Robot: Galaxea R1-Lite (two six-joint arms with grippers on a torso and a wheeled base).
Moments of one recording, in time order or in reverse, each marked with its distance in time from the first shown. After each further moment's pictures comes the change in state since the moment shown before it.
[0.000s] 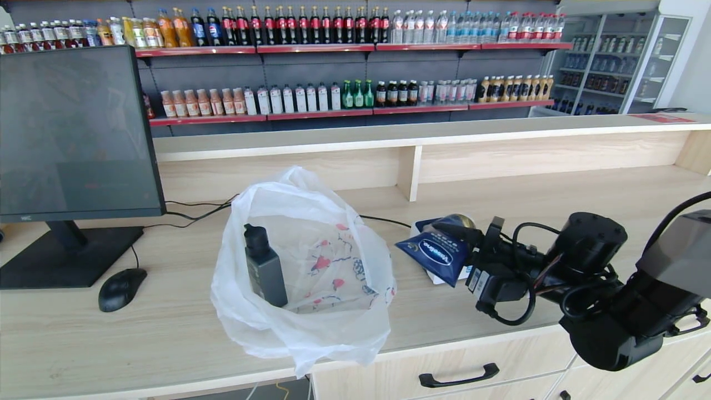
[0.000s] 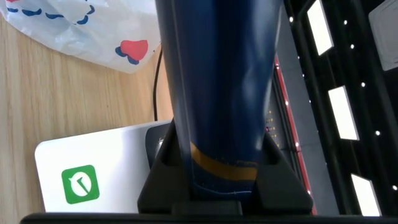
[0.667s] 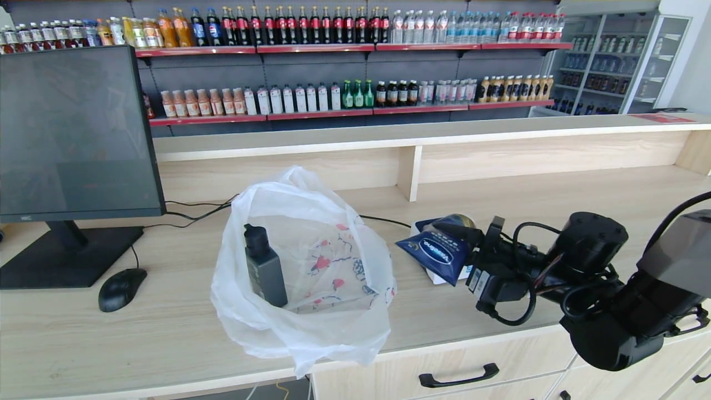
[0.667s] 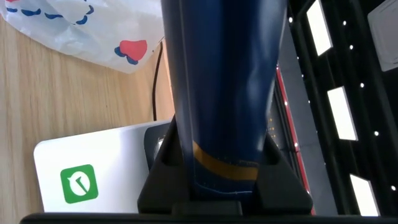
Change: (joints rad) left arm 0.000 0.000 0.000 0.000 0.000 0.000; right arm 0.002 -0.002 0.000 0.000 0.000 -0.004
